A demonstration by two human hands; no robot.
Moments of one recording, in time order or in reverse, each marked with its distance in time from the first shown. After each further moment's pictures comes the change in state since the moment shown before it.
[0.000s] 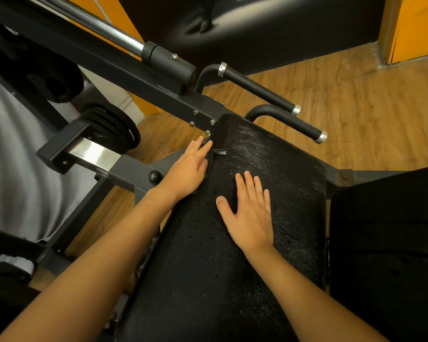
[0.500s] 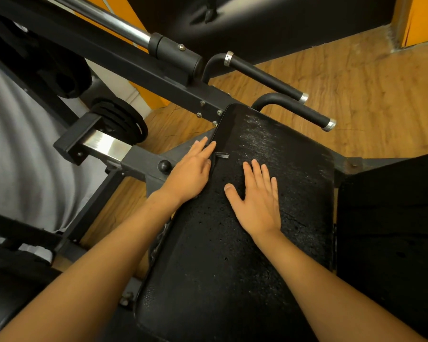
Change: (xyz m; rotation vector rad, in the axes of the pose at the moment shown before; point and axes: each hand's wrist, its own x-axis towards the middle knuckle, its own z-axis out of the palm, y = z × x) left_hand -0.037 -0.001 -0.001 0.036 0.013 0.024; right_hand -0.001 0.001 0.002 -0.003 -0.001 0.008
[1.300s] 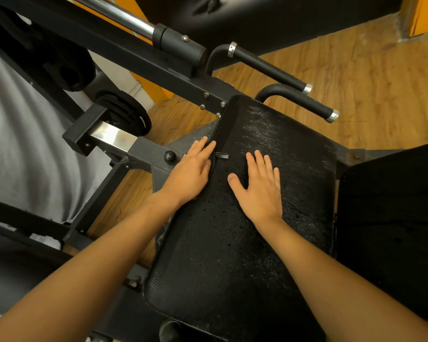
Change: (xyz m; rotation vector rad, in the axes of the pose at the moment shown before) left_hand -0.030 0.001 -0.002 -0.013 -0.005 -0.018; right_hand -0.001 -0.002 -0.001 -0.008 0.018 0.008
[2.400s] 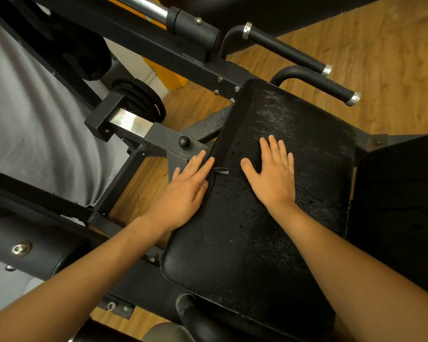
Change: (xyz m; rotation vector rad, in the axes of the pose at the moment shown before) left_hand -0.090 -0.015 -0.011 0.108 -0.135 0.019; right_hand 0.001 0.002 0.002 0.003 0.011 -0.006
